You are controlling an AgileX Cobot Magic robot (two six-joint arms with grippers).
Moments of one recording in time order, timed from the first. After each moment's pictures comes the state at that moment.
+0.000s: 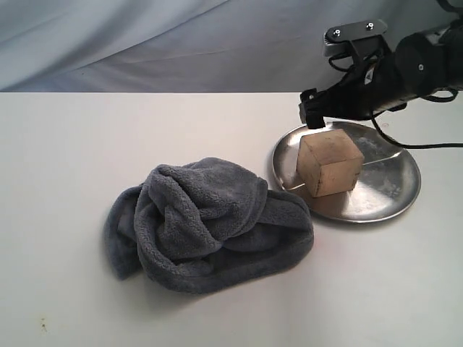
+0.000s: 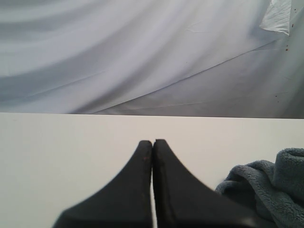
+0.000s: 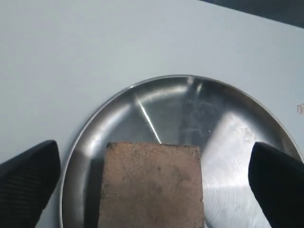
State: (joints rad) left arm -0.03 0.00 0.00 -0.04 0.13 0.01; right arm 0.28 1.82 -1.25 -0.14 0.35 0.11
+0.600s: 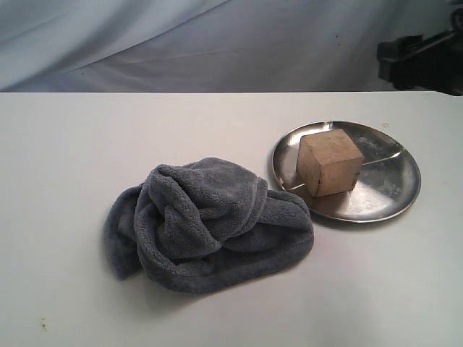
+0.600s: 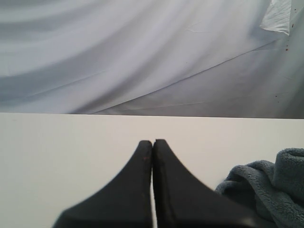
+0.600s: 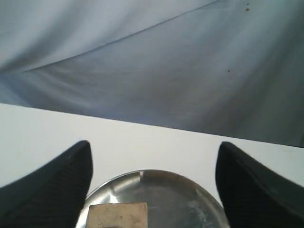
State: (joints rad) left arm -0.03 0.00 0.00 -0.04 0.13 0.01; right arm 0.15 1.31 -0.78 -0.12 -0.15 0.11
